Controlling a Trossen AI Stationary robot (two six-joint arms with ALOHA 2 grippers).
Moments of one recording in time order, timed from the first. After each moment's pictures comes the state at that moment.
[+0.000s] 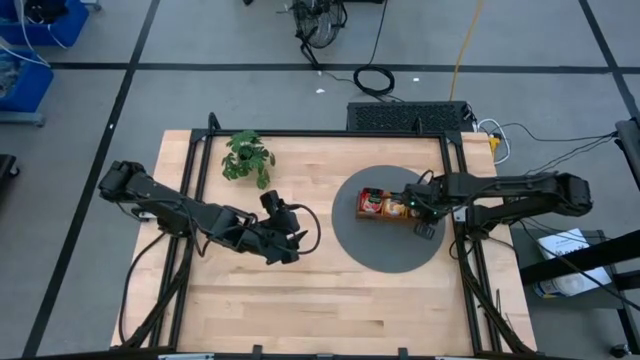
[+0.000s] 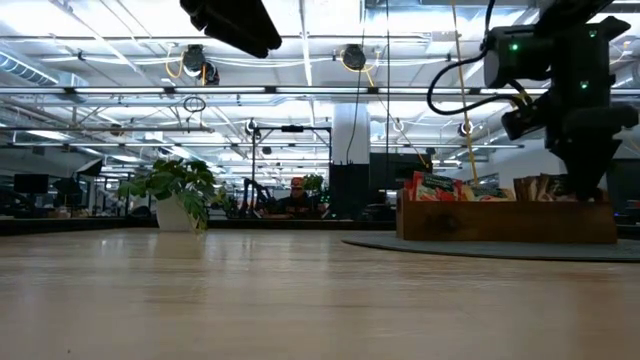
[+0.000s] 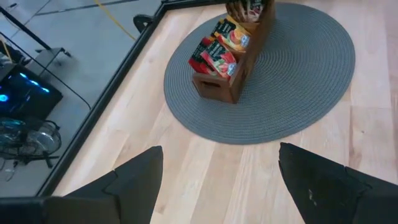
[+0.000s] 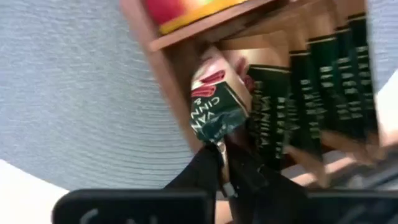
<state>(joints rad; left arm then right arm) -0.36 1.49 1.18 -0.52 -0.71 -0.28 -0.16 1.10 0.65 -1.13 0.07 0.34</state>
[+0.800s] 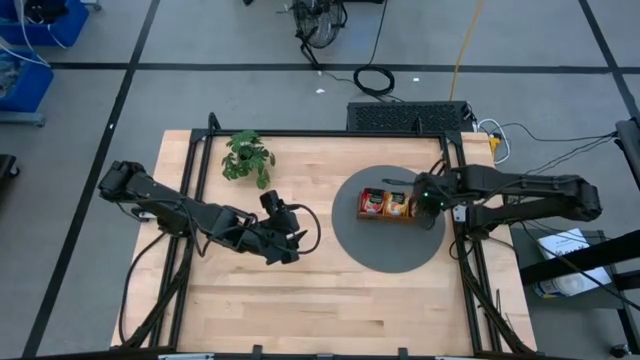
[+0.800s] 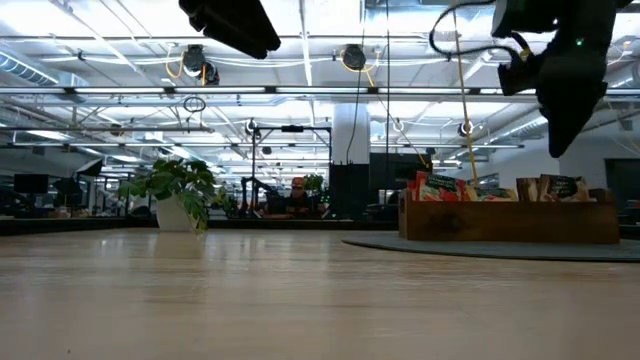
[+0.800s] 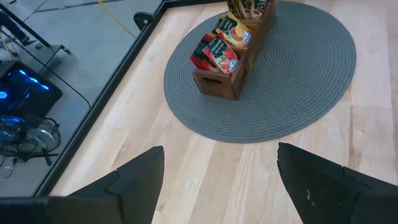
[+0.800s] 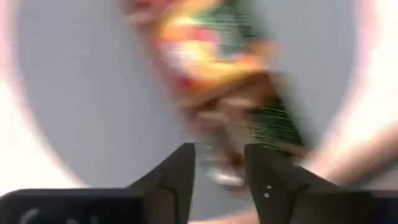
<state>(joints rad) -0.36 1.49 1.18 -0.53 -0.70 -0.30 -0.16 0.95 0.78 -1.18 0.11 0.48</state>
